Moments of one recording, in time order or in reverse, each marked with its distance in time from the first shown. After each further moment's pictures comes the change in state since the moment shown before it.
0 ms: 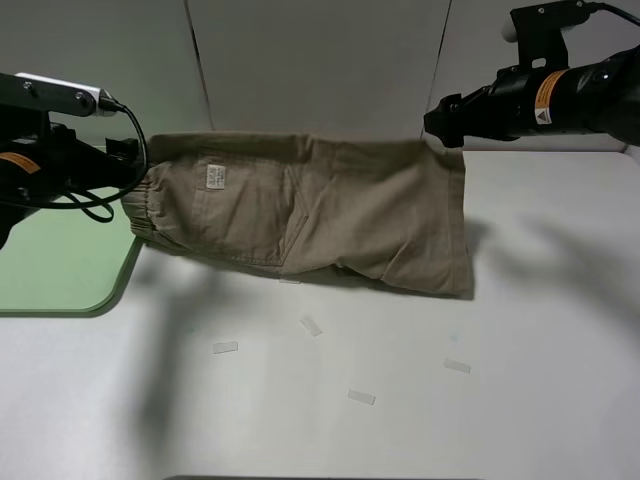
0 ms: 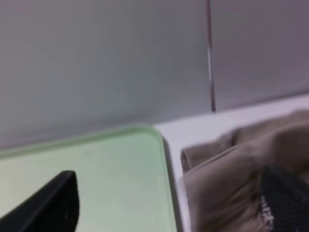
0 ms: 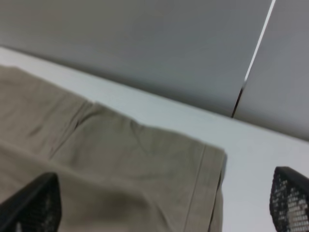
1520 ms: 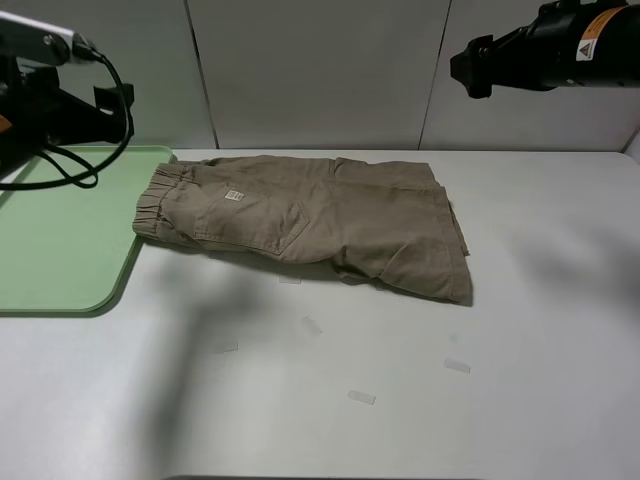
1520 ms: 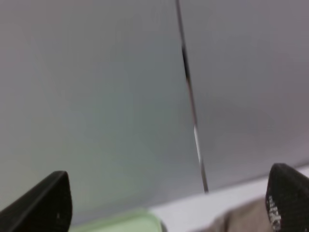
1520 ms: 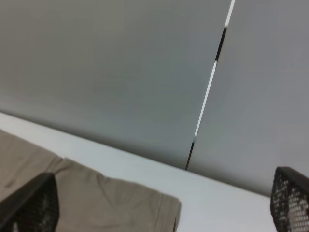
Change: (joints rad) left arm 0.000 -0.163 -0.044 0.100 0.045 0.000; right arm 0.000 -0.148 -0.011 0.346 0.066 -0.361
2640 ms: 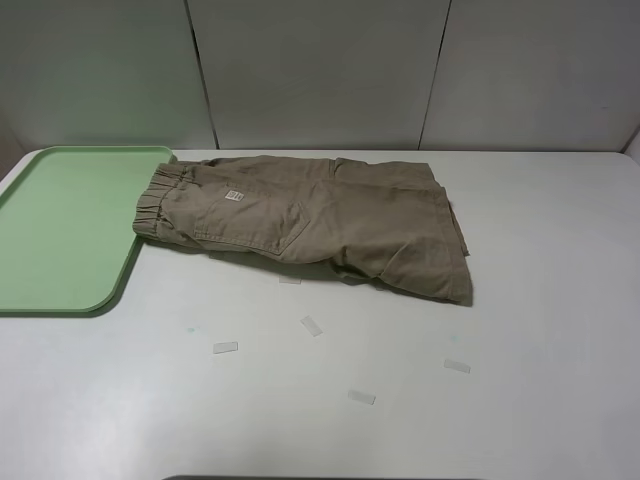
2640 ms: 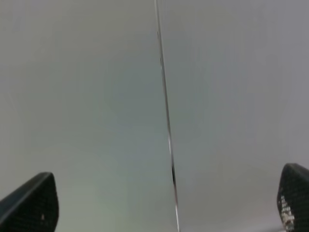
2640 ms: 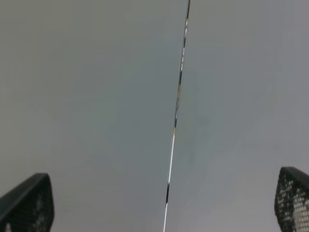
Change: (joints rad) left arm 0.000 -0.983 -0.115 0.071 0.946 -0.148; right arm 0.000 -0.468 0.000 0.056 0.098 -0.001
